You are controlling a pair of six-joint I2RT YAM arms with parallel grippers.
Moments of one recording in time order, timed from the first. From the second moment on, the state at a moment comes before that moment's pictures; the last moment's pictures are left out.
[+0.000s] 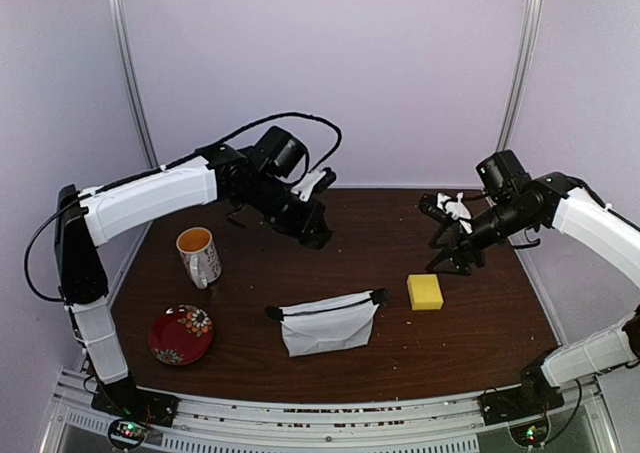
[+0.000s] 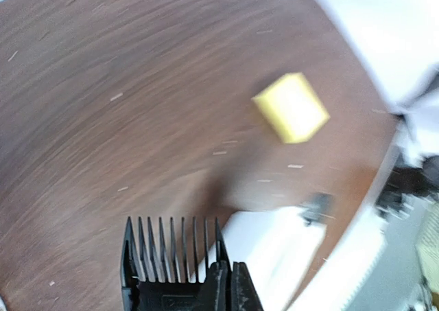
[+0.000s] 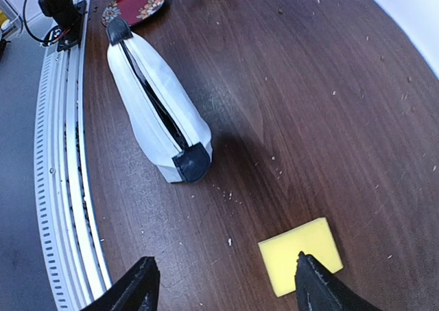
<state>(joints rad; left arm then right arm) -0.84 1.88 1.75 -0.79 0.25 -0.32 0.41 1.24 1.12 -0.89 -0.58 -0.62</state>
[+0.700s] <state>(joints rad) -0.95 1.75 1.67 -0.62 1.03 -0.16 0.64 1.38 1.51 -1.08 -0.84 -0.91</state>
